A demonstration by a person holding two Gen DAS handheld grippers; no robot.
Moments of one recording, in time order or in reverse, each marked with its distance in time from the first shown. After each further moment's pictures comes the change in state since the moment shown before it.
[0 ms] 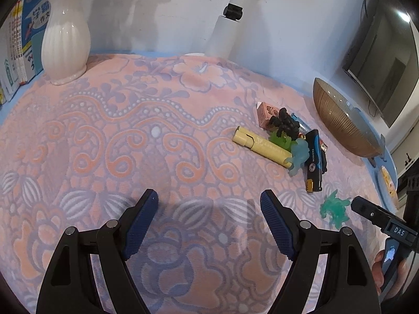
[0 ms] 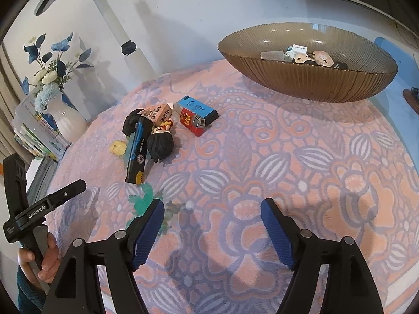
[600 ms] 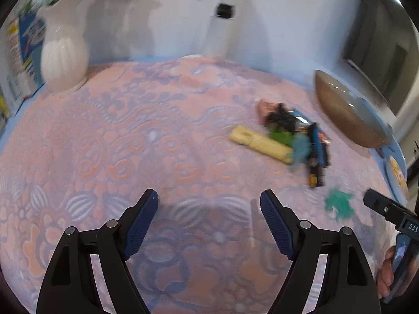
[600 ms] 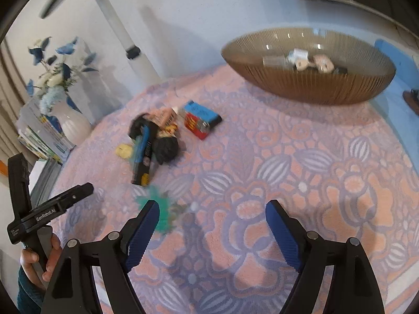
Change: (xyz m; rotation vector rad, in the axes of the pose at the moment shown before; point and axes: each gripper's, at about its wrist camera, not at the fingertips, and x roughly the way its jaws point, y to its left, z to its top) left arm -0.004 -0.019 -0.002 0.076 -0.010 0.033; right arm -0.014 0.004 -0.002 -0.007 -0.047 0.034
